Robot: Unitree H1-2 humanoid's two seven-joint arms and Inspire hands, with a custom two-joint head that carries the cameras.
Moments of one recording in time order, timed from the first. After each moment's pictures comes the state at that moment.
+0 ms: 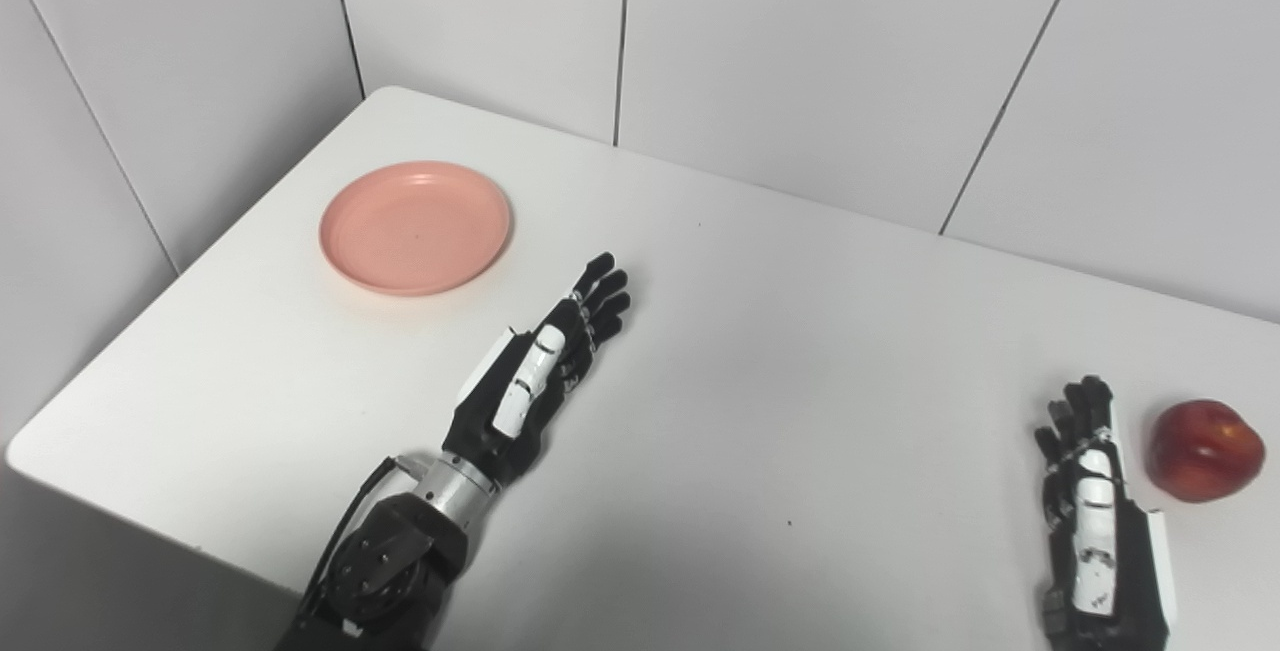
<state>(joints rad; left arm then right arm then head) 0.05 0.03 -0.09 -0.08 -0.18 -0.12 -0.17 -0.01 -0.17 -0.08 0.01 0.21 -0.17 0.21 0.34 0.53</state>
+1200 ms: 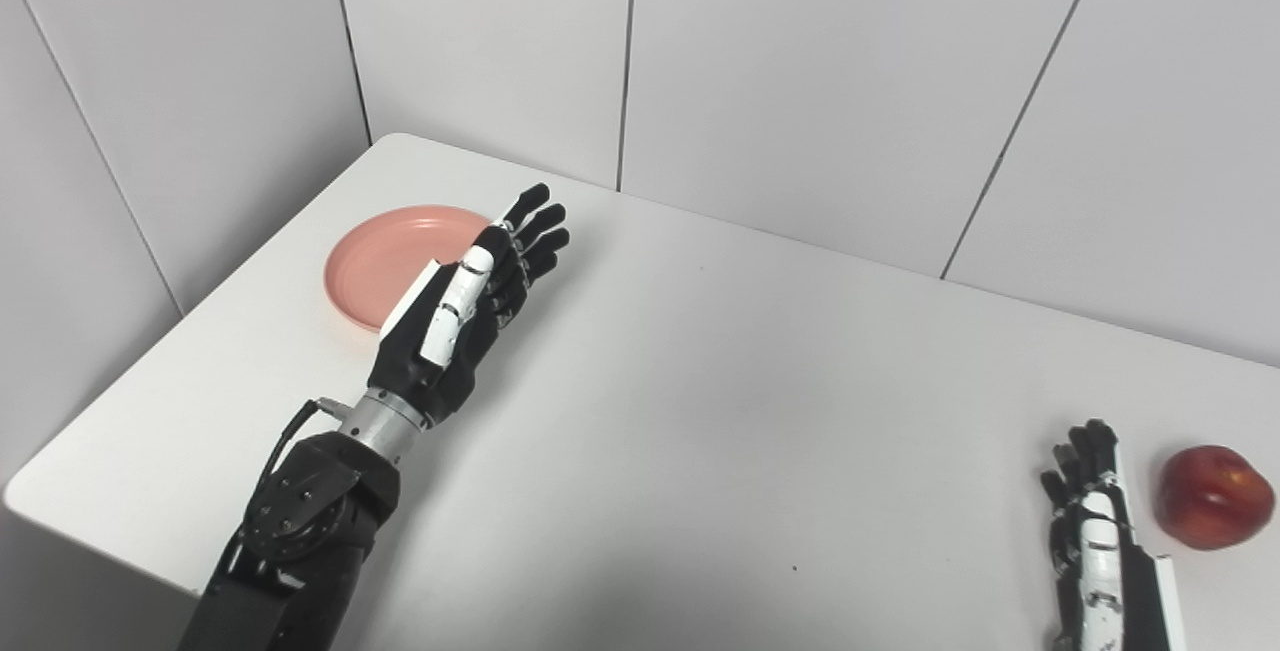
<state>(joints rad) -0.09 0.13 0.10 -0.34 -0.21 0.18 -0.14 -0.01 -0.16 -0.07 0.01 0.20 -0.17 0.20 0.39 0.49</state>
